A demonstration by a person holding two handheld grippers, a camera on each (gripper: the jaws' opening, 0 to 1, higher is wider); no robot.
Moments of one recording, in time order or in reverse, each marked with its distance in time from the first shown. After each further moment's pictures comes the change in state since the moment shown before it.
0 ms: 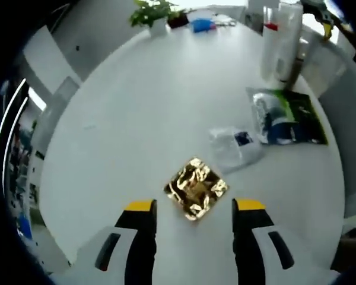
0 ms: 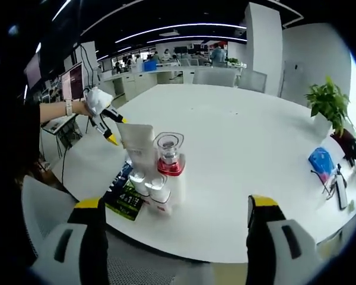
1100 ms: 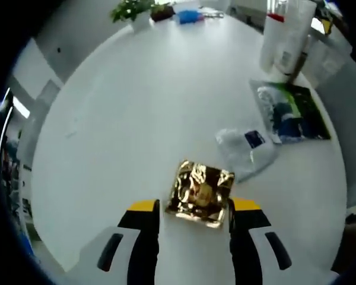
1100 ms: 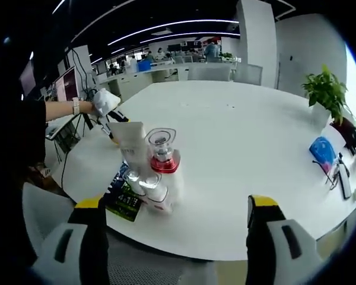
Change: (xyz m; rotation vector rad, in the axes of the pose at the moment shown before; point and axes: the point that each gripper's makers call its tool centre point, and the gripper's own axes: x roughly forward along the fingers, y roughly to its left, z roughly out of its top) left arm 0.026 0.005 0.016 0.068 0.036 -0.112; right arm 0.007 -0.001 -0.008 0.057 0.025 0.006
